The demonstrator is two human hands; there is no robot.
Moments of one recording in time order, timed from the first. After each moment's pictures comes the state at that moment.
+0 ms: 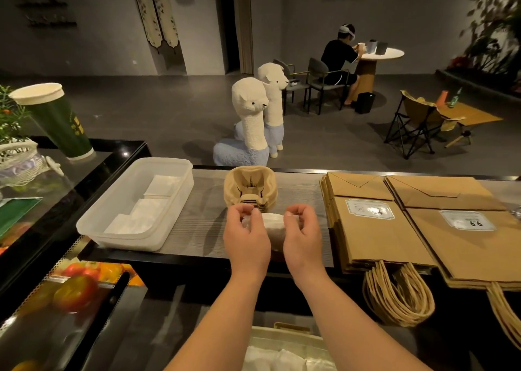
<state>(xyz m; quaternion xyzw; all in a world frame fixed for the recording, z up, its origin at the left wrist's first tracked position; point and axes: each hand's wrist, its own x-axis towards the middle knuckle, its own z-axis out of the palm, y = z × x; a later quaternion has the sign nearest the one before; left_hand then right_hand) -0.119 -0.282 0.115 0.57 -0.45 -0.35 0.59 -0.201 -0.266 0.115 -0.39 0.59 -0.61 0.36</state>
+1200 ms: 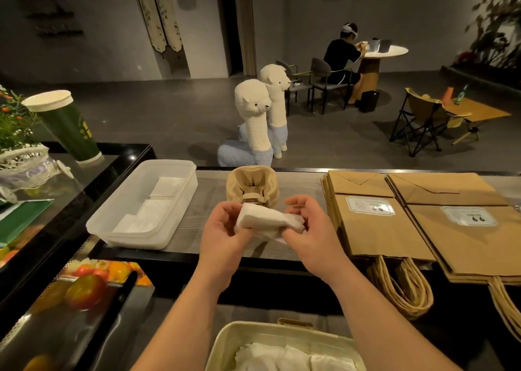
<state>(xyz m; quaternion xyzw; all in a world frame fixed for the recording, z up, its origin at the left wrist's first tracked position) -0.058 -0.270 0.129 0.46 -0.54 -0.48 0.53 -0.234 -0.246 0.141 -0.56 0.52 -0.51 0.40</state>
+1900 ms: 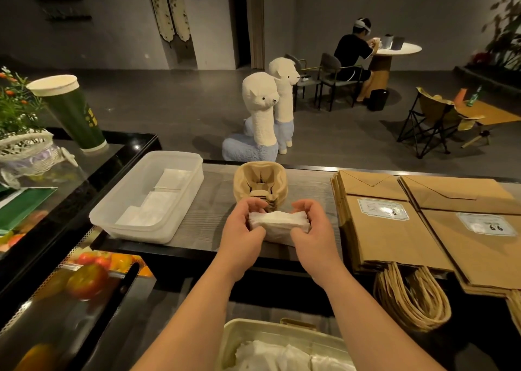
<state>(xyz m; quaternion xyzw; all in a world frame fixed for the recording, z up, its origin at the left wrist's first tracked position) -0.071 -0.291 0.115 0.50 -0.56 -0.47 0.46 -0.220 -0.264 0.114 -0.49 0.56 -0.54 0.40</state>
